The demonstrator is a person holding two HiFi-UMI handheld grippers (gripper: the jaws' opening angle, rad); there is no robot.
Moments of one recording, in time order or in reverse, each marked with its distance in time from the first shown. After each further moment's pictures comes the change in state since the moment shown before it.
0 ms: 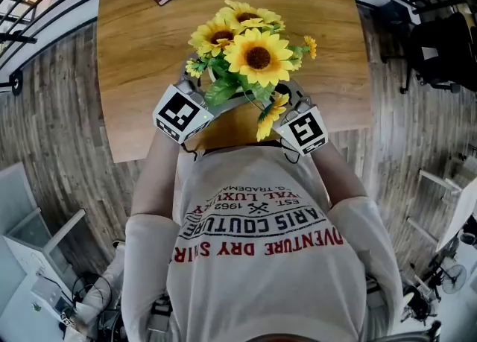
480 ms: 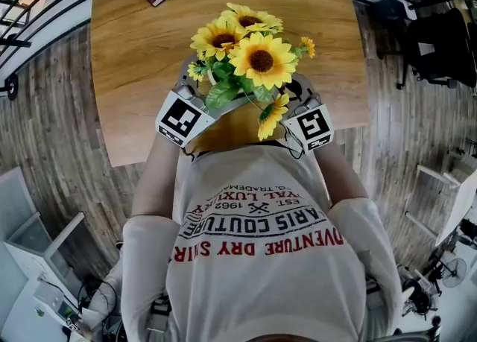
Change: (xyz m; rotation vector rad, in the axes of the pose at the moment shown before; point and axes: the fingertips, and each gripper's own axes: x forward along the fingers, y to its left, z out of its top) left arm 0.004 0.001 -0.009 0.046 0.003 0.025; right arm -0.015 -0.044 -0.023 0.031 0.030 -0.151
